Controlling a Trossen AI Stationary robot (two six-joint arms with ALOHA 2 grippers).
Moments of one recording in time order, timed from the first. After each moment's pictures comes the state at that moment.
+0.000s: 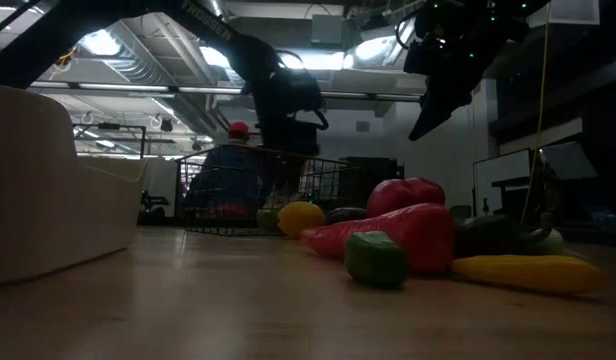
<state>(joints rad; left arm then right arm) 0.58 2.09 1.71 -0.77 -0.21 -0.03 -0.43 1.26 0.99 -0.63 -0.12 -0.21</state>
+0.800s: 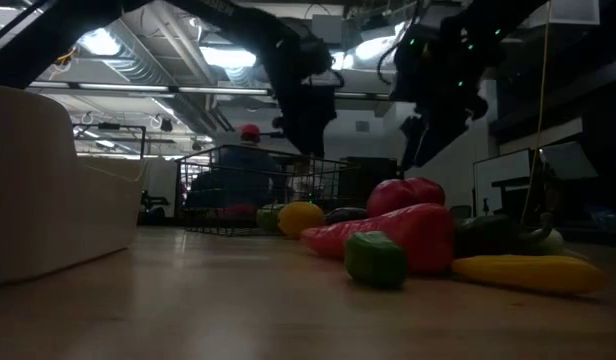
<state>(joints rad) 0.53 2.09 1.91 -0.79 -0.20 0.14 -0.42 1.44 0.99 -0.61 -0.26 -0.45</state>
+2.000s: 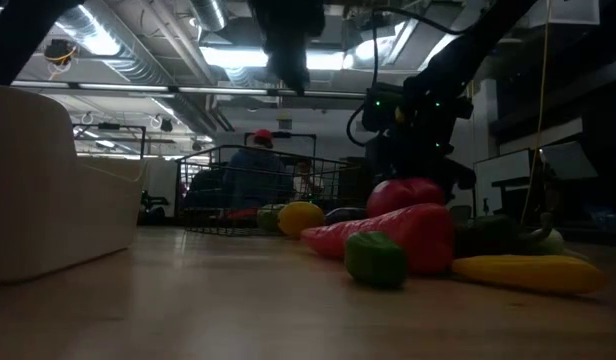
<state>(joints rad) 0.41 1.93 2.11 -1.27 0.10 0.17 -0.36 1.77 0.99 -0.45 -0.24 -0.58</state>
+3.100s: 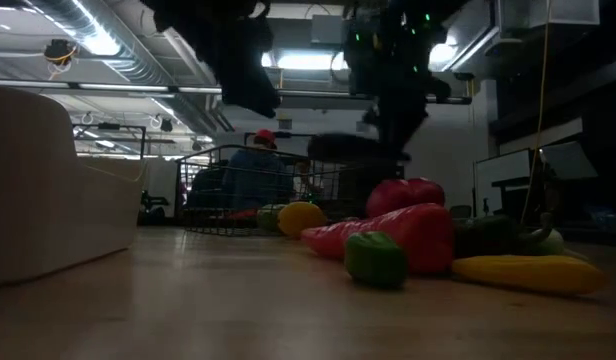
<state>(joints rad) 0.37 1.40 1.09 -0.43 0.09 0.02 -0.36 1.75 1.48 -1.02 -0.15 -0.56</state>
